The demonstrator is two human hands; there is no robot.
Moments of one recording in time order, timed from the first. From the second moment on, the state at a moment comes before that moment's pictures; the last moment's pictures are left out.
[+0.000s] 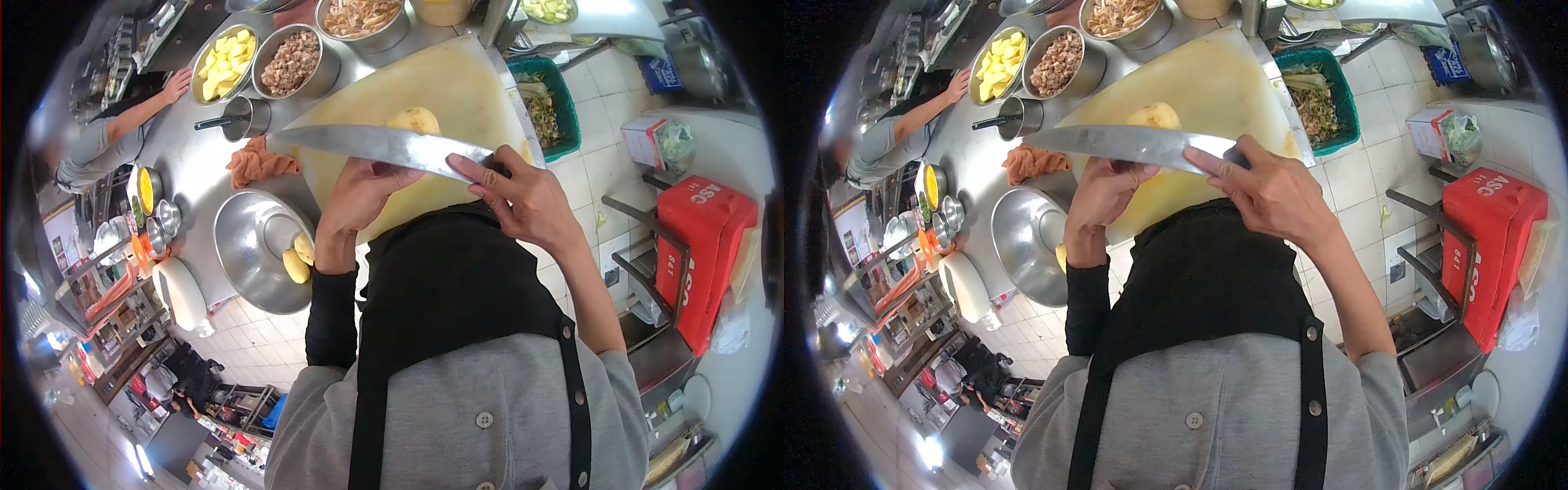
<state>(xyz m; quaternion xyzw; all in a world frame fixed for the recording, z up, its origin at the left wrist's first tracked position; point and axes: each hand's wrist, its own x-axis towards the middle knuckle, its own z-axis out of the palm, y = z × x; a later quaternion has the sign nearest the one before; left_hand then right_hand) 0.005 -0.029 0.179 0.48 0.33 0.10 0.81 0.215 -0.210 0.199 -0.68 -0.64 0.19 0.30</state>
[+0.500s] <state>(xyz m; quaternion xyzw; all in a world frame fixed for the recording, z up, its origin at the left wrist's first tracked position) 0.013 -0.030 0.178 0.42 0.29 0.14 0.85 0.212 -0.216 0.204 -0.72 -0.54 0.23 0.37</state>
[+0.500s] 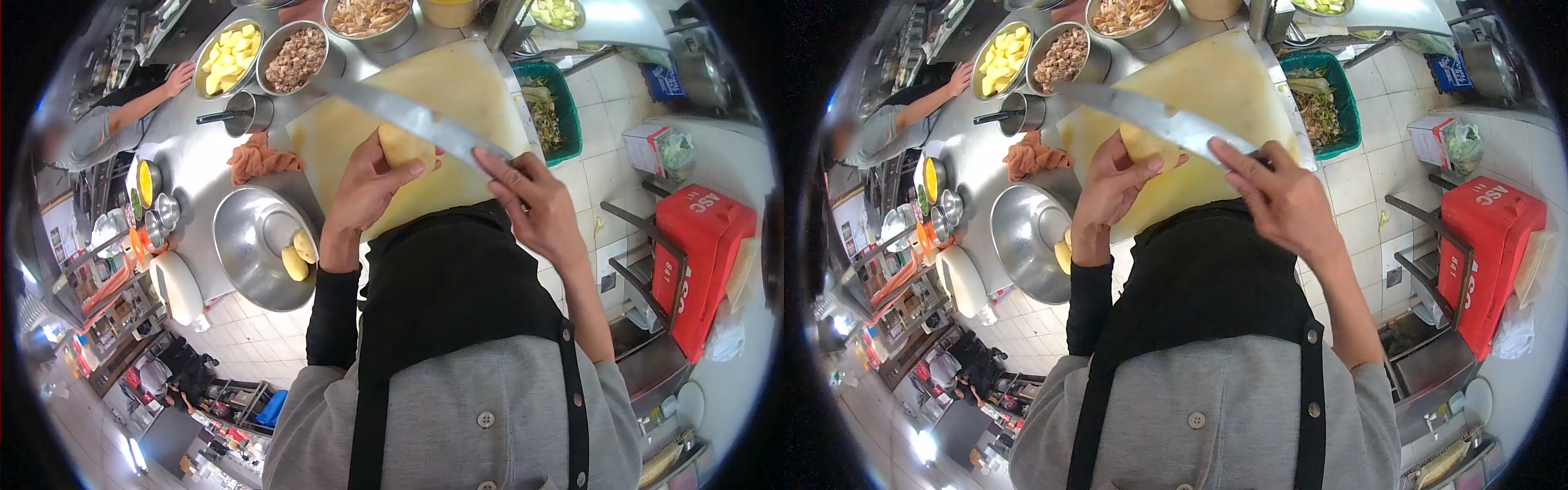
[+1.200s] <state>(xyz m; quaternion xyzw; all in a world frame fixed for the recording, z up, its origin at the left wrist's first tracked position) 0.006 -0.033 0.169 0.38 0.24 0.05 0.89 0.250 -0.231 0.178 -0.75 -0.56 0.18 0.29</state>
